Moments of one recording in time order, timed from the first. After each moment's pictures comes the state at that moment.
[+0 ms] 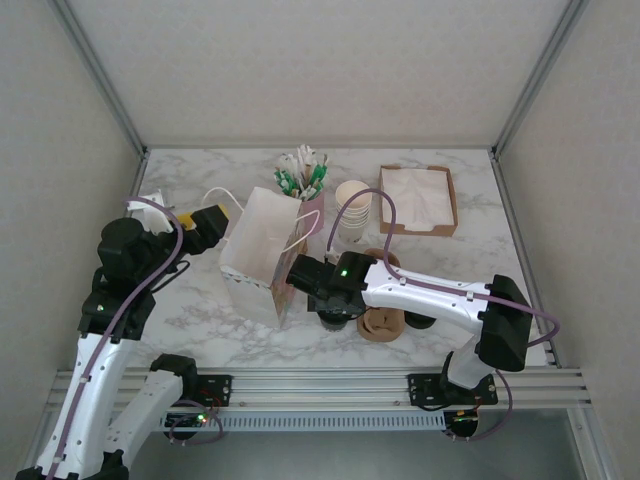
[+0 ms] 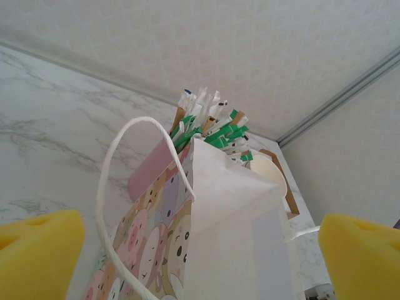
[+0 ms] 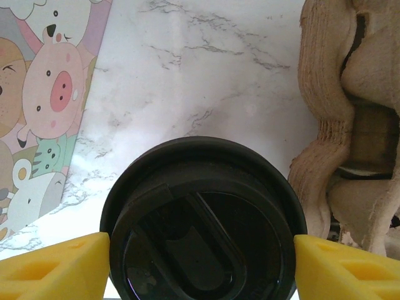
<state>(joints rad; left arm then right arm) -0.18 0.69 0.93 -0.47 0.26 -0.57 1.20 1.59 1.32 -1.11 0.29 1.13</state>
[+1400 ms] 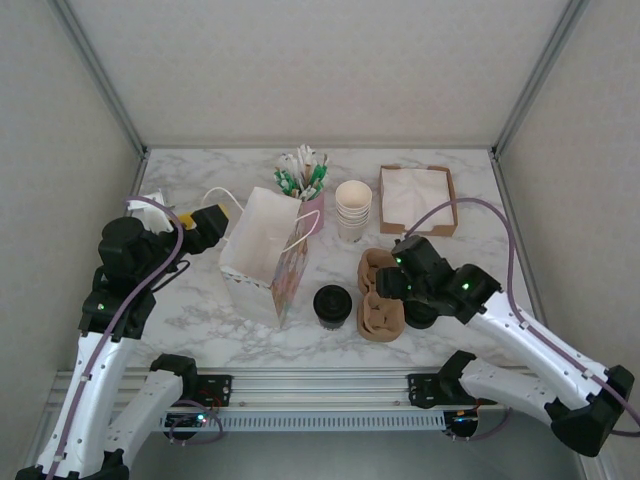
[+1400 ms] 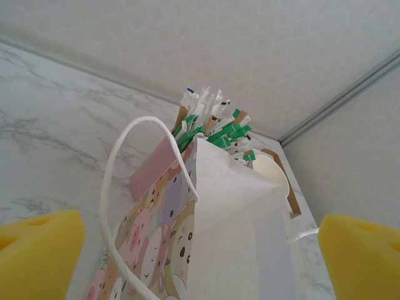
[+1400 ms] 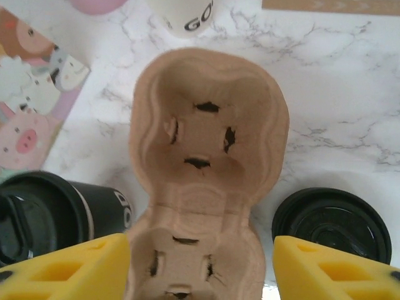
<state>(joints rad) -0.17 0.70 0.93 -0.47 0.26 -0.57 0.78 0.93 0.91 -0.96 0.17 0.58</state>
